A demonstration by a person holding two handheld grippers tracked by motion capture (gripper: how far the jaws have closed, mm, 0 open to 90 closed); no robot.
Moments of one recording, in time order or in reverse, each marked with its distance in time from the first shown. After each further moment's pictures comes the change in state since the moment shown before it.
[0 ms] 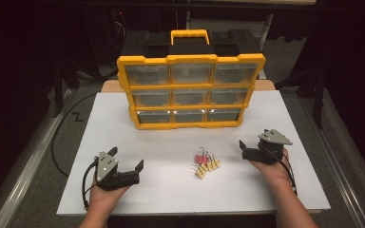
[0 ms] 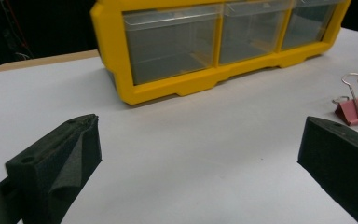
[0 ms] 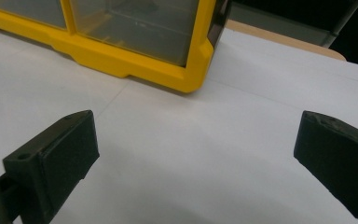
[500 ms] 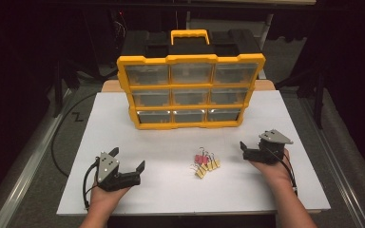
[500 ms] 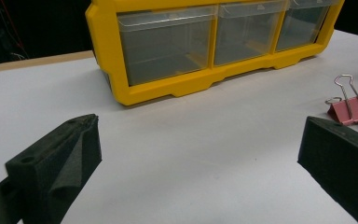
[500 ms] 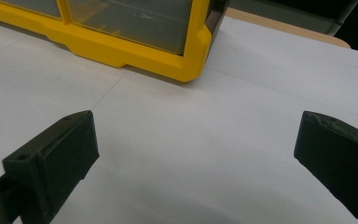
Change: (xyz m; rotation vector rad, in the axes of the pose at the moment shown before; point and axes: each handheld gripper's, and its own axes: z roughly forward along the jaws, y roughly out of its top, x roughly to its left) left arm 0.000 0.000 -0.001 -0.007 -0.012 -0.020; right arm -0.003 -0.002 0.001 0.033 0.007 0.012
